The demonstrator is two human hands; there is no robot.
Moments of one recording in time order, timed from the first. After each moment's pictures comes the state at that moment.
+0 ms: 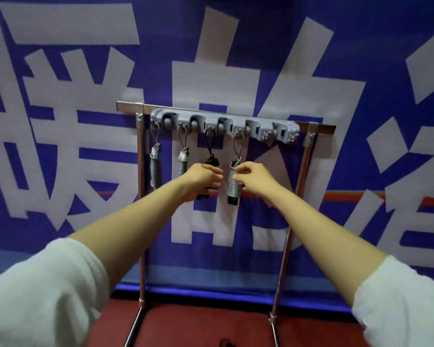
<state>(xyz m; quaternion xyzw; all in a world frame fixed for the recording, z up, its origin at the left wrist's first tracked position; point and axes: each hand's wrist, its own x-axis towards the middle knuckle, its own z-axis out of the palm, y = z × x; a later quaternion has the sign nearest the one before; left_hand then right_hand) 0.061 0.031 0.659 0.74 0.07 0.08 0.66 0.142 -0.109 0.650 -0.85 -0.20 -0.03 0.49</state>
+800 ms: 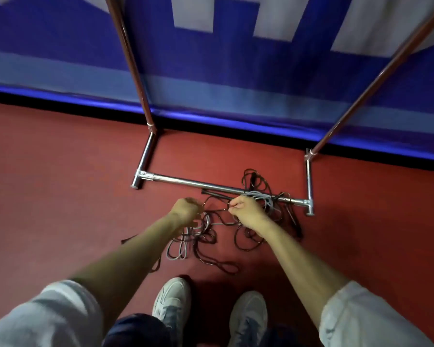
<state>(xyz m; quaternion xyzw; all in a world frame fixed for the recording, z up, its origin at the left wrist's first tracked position) -0.013 0.046 0.107 0.65 0.41 -0.22 0.60 0.061 -0.111 0.078 -0.86 -0.01 0.35 0.38</state>
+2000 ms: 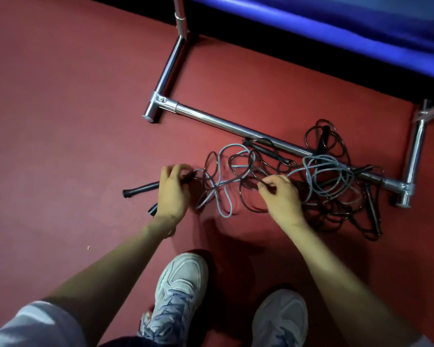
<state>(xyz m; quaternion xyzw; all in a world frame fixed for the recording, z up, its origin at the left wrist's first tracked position) -0.079 0.100 -0.102 0.83 0.40 0.01 0.39 0.045 -0.091 -0.092 -0.91 -0.13 0.21 0.33</state>
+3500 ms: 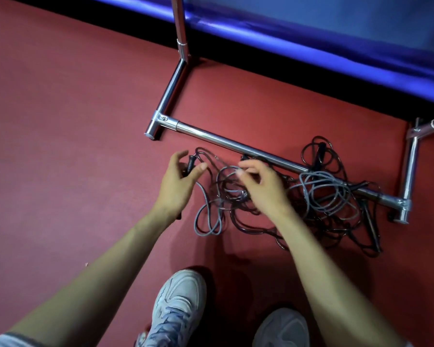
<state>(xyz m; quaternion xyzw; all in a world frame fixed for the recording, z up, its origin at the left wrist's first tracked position) -0.038 0.110 -0.044 0.65 0.42 0.04 0.64 0.065 -0.037 -0.047 -0.85 -0.15 0.26 0.44</state>
